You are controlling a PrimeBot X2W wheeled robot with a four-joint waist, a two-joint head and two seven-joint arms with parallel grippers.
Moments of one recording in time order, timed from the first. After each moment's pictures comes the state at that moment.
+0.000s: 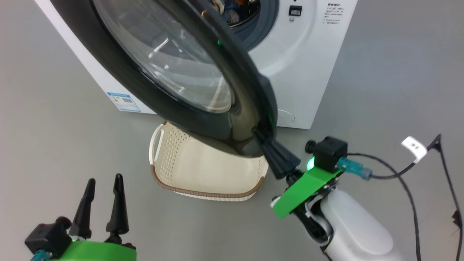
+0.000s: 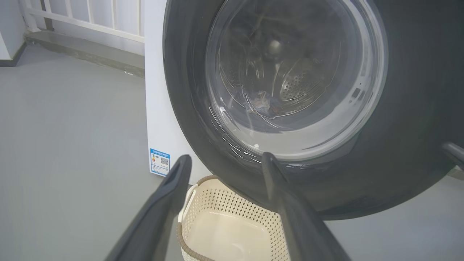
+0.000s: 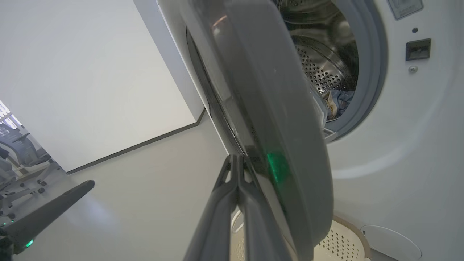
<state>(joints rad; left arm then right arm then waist) -0.04 0.05 -0.03 0.08 -0.44 -0.13 -0.26 -0.50 -0.07 0.50 0.41 0.52 0.13 -0.26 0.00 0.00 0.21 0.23</state>
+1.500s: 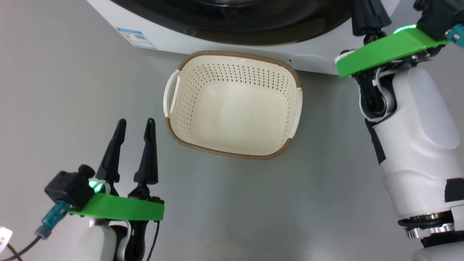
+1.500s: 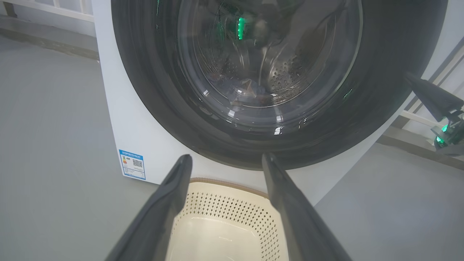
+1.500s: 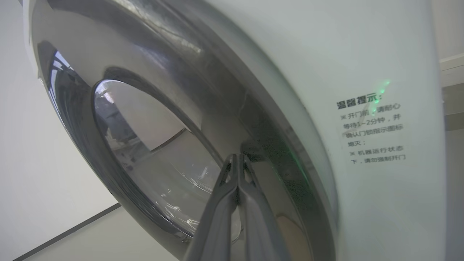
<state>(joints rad) -0.26 0.03 -0.18 0.05 -0.48 -0.13 -0.26 -0.95 -0.07 0.07 0.55 0.42 0.13 -0.26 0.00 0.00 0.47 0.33</state>
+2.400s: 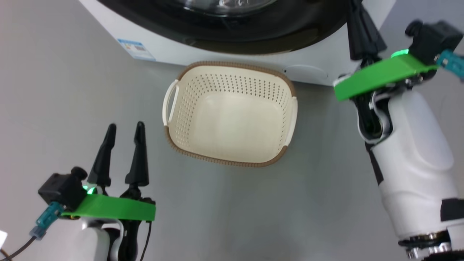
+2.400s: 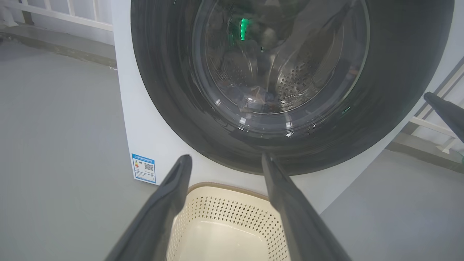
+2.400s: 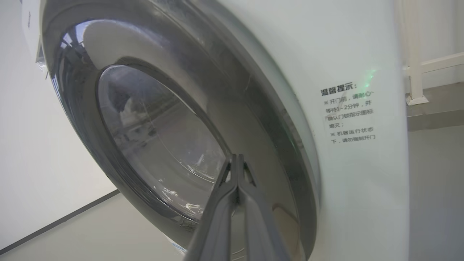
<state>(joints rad) -0.26 0.03 -0.14 0.09 -0.47 -0.13 -0.26 -0.86 -0.08 0.08 0.53 0.41 0.13 -0.26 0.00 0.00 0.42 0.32</state>
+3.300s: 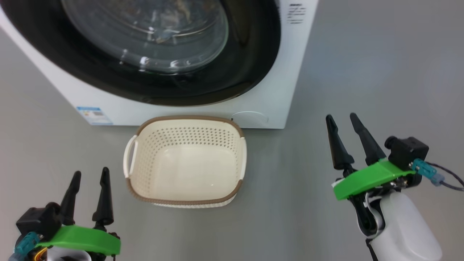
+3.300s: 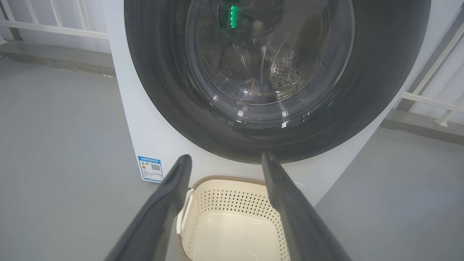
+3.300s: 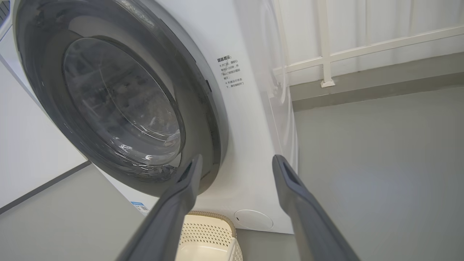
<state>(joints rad) -0.14 0.15 -0.05 0.21 -0.42 -0.13 -0.26 -0.43 -0.07 0.06 0.43 0.38 0.13 -0.26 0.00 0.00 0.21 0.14</state>
